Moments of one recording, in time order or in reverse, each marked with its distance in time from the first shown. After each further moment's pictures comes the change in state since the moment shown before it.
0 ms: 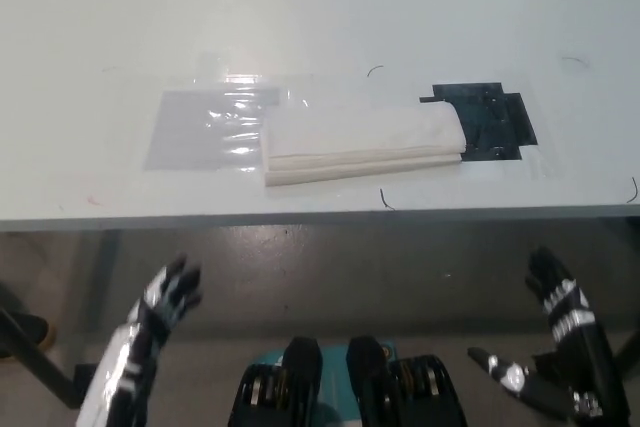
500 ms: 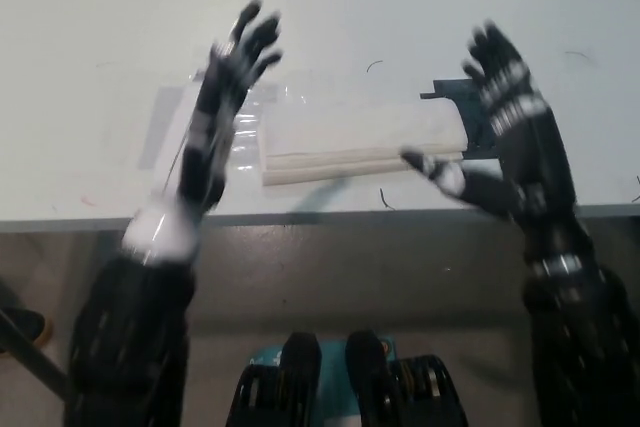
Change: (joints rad) left_arm -0.657 -0.128 0.031 0.282 0.013 0.171 0.025; right_arm -0.566 0.092 -0.017 0.098 0.031 0.183 -0.016
